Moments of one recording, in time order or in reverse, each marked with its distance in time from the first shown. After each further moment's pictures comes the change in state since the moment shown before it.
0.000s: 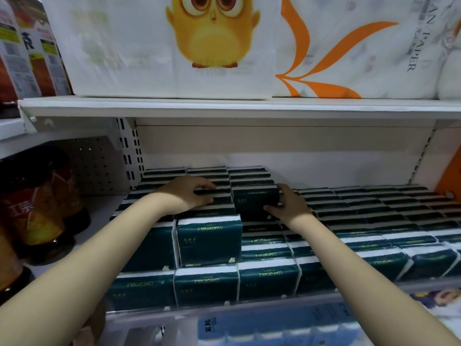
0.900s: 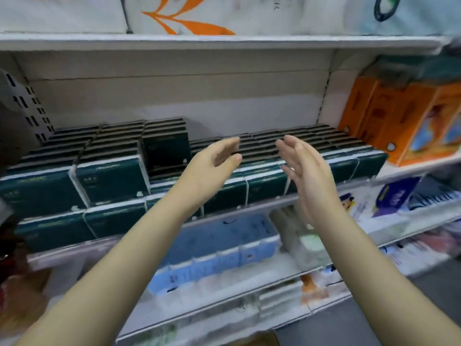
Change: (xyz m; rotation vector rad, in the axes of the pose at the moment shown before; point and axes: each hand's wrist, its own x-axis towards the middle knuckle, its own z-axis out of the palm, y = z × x) left_hand -0.081 0.234 0.131 -0.727 0.145 0.243; right_hand -0.211 0.051 -0.139 0.724 0.406 -0.068
